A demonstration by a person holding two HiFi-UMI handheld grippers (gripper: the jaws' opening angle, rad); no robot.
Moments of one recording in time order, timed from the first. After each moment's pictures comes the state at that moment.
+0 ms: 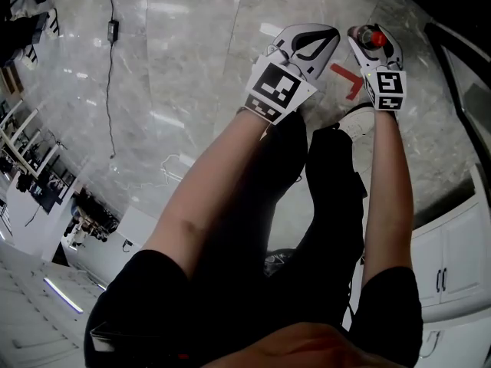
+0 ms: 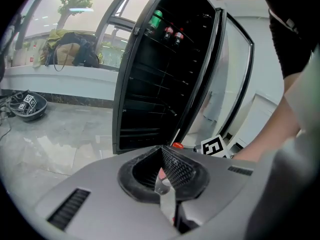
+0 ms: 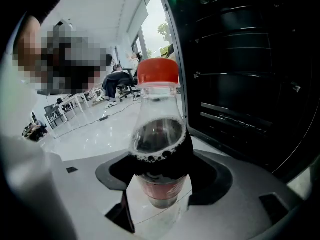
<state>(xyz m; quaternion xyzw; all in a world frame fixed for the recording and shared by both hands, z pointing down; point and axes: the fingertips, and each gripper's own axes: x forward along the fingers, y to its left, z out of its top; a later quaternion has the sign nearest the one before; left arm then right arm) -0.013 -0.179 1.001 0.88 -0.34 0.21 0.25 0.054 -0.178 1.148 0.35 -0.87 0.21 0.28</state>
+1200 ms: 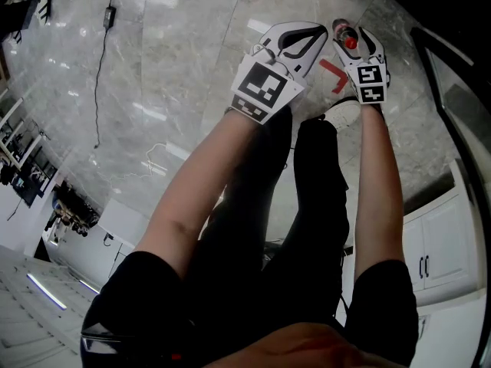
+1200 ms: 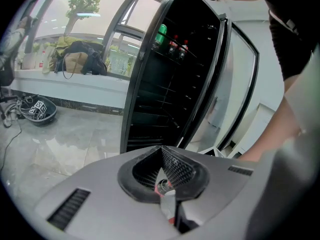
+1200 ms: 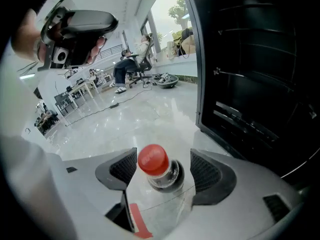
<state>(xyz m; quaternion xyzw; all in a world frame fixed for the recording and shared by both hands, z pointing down) -0.036 -0.187 0.941 0.87 -0.38 0.19 0.26 0.032 -0.161 1.131 0.28 -0.86 0.22 0.36</state>
